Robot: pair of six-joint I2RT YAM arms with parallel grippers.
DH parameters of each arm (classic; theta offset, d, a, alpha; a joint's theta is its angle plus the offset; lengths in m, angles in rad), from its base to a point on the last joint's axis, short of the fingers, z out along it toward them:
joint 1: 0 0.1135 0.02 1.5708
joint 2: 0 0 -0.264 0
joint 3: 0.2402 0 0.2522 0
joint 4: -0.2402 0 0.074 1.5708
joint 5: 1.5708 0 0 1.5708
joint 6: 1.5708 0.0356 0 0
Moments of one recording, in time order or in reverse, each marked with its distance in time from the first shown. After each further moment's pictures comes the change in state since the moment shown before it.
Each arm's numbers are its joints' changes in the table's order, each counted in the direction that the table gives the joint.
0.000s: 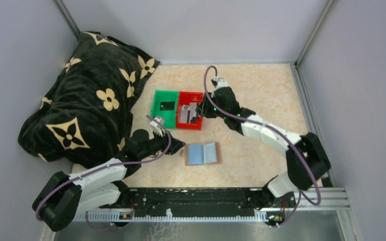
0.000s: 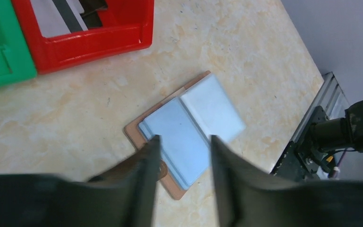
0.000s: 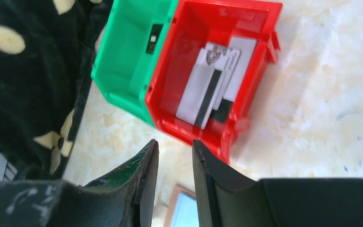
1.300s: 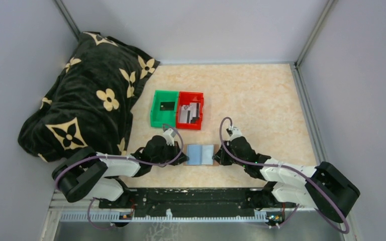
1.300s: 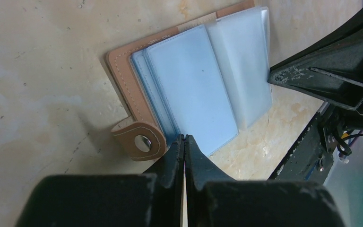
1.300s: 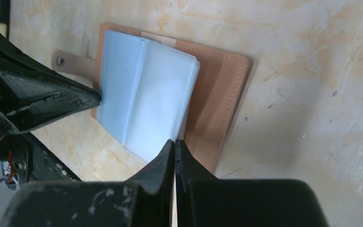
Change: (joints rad) left arm -0.166 -0.355 0.009 0.066 -0.066 -0.157; right arm 0.139 0.480 -0.869 0.320 -0.013 0.169
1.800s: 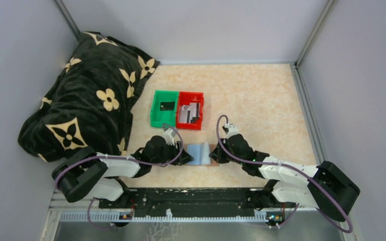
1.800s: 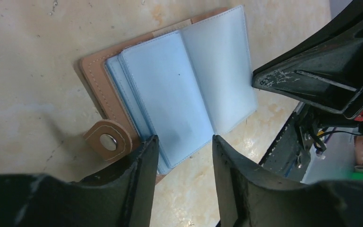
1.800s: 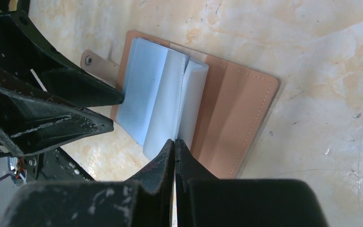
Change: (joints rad) left arm -0.003 0.000 -0.010 0.054 0.016 -0.041; right arm 0.045 -0.004 0.075 -0.055 0.018 -0.026
